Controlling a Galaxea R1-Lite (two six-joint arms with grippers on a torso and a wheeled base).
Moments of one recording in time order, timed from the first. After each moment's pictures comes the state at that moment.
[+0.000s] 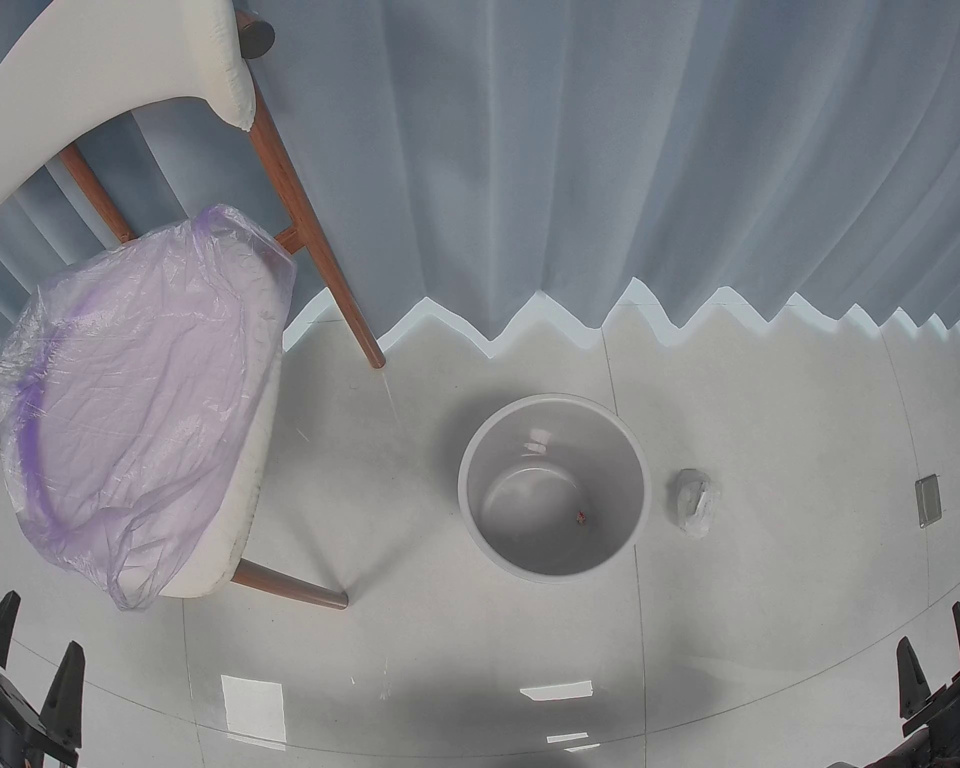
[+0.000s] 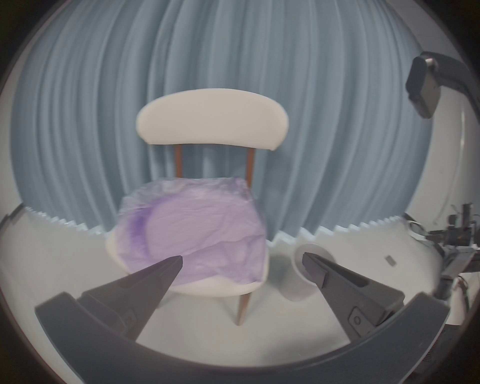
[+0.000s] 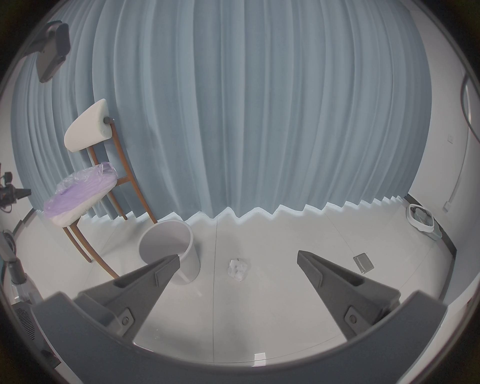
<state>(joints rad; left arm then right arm) -0.05 0.13 -0.13 -0.14 -0.09 -0.05 0.00 0.02 -0.02 0.00 0.00 0.01</state>
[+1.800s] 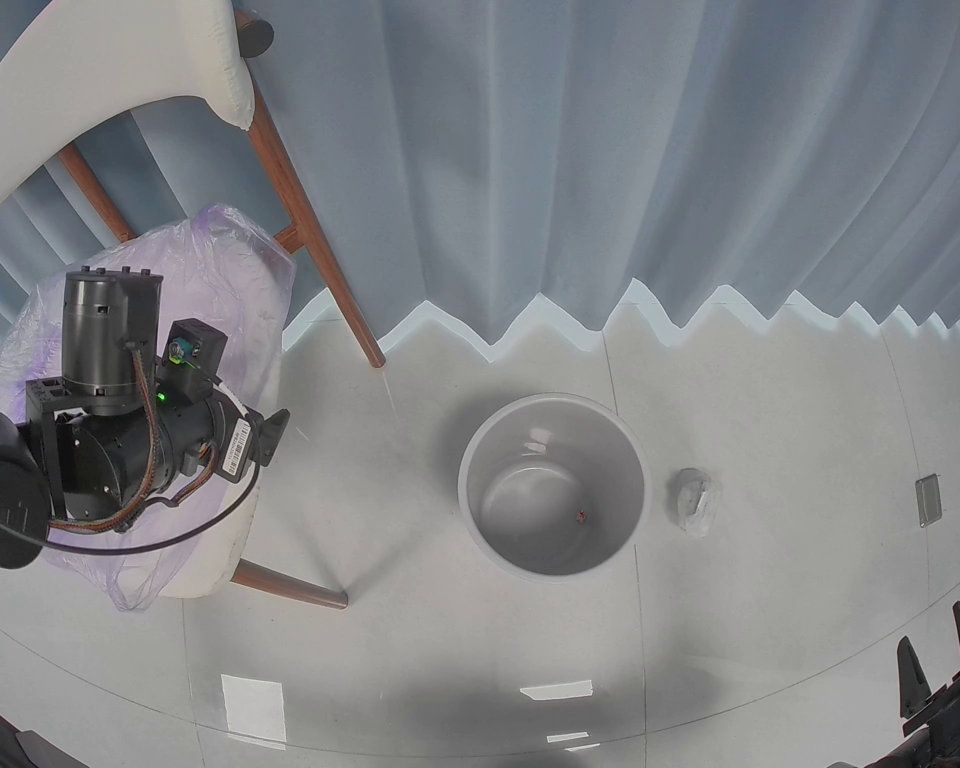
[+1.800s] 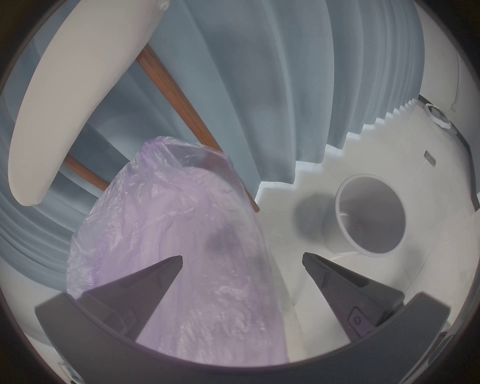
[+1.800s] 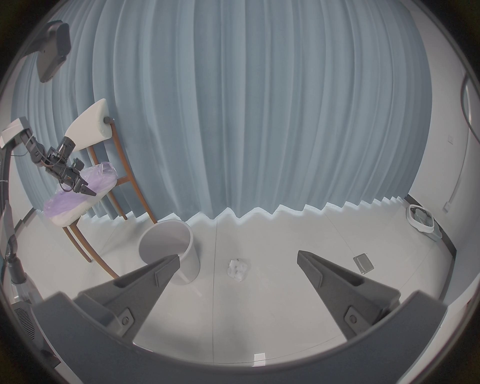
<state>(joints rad) -0.47 1.48 -0.89 -0.22 0.49 0.30 0.00 0.02 -0.02 0.00 0.01 0.01</state>
